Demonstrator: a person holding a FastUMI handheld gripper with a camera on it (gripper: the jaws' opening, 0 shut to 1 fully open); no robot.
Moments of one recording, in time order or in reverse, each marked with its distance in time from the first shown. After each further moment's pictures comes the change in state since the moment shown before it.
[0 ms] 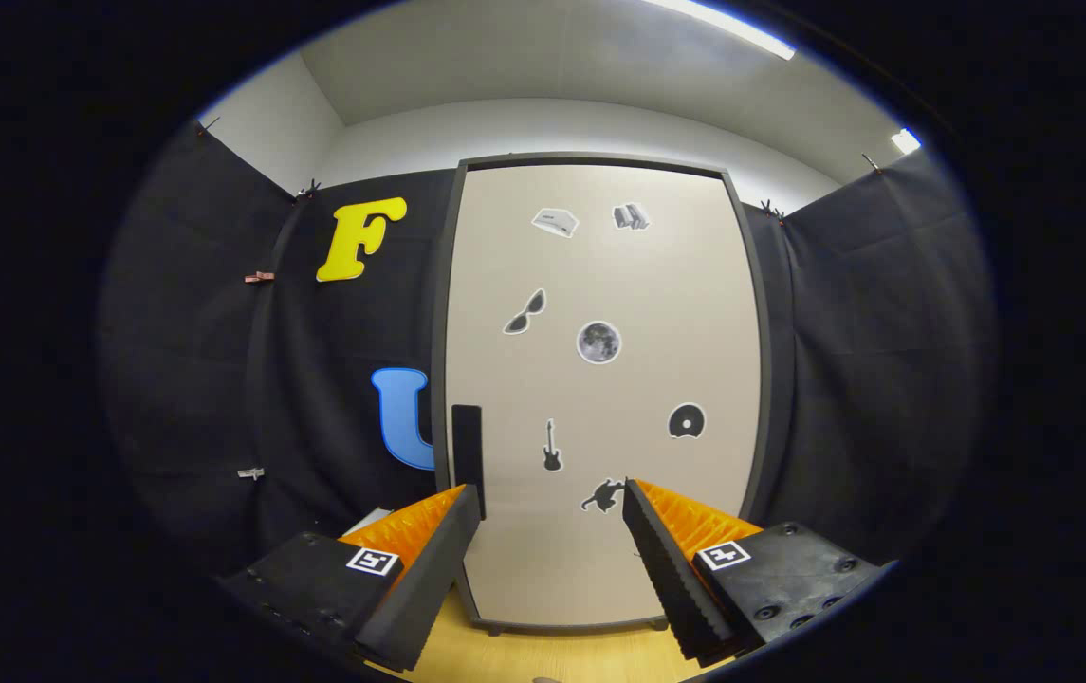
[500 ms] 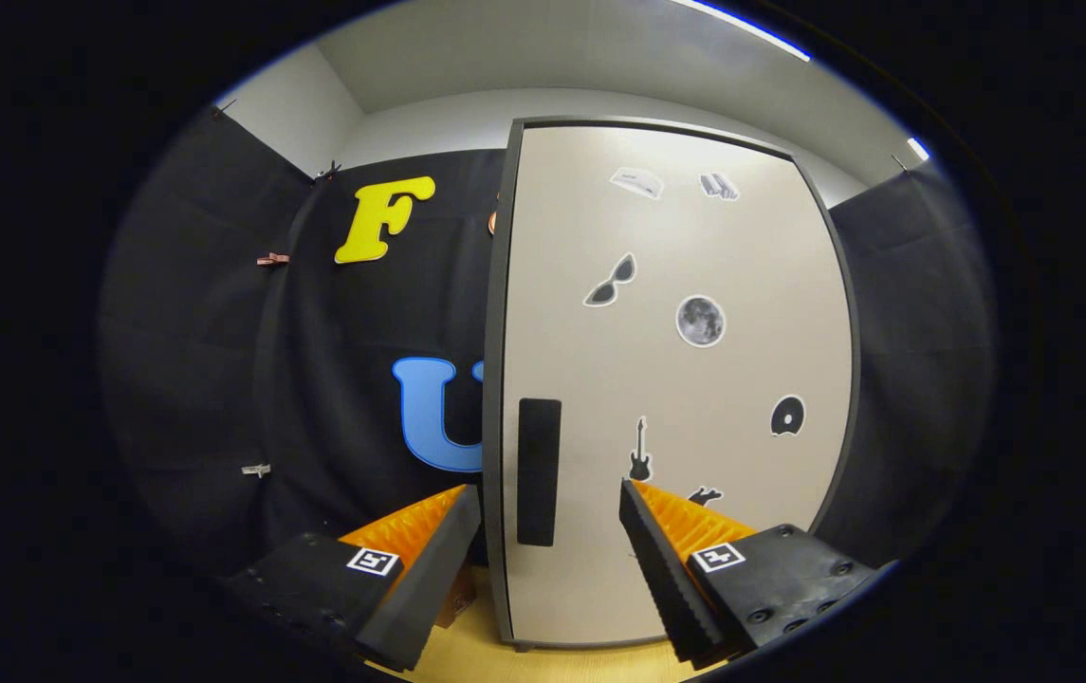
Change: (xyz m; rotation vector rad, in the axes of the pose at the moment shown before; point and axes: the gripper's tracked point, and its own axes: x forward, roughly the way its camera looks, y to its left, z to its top) arm 0.073 0.062 -0.031 -0.022 0.022 0.034
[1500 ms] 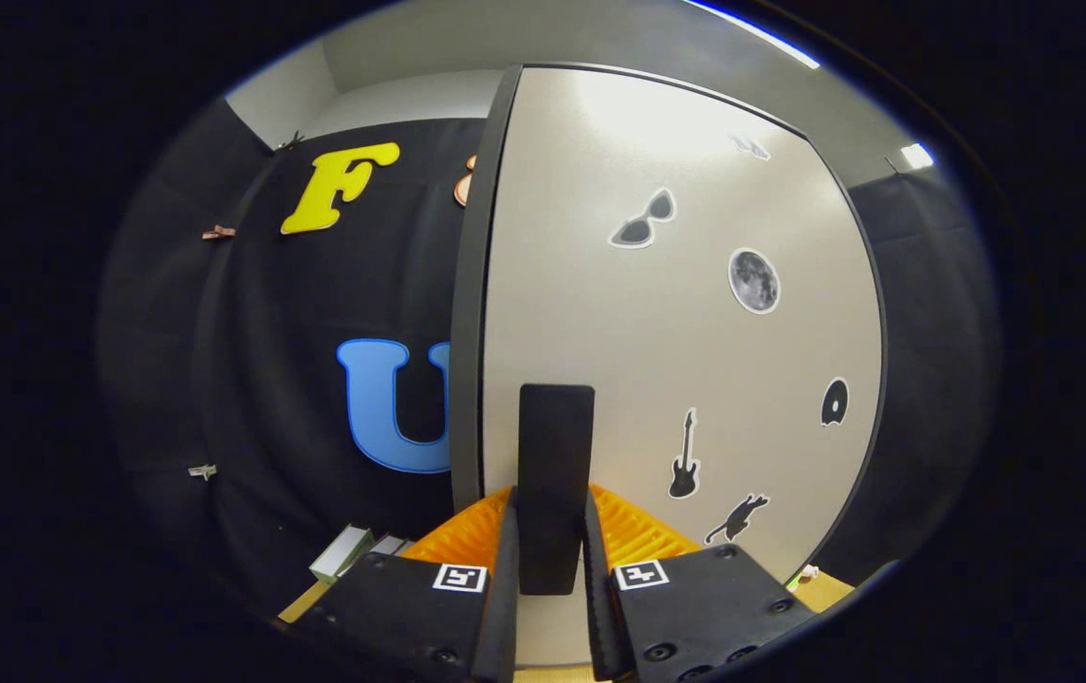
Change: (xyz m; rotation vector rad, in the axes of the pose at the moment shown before) arm 0.072 -0.002 -0.023 -0.009 0.028 -0.157
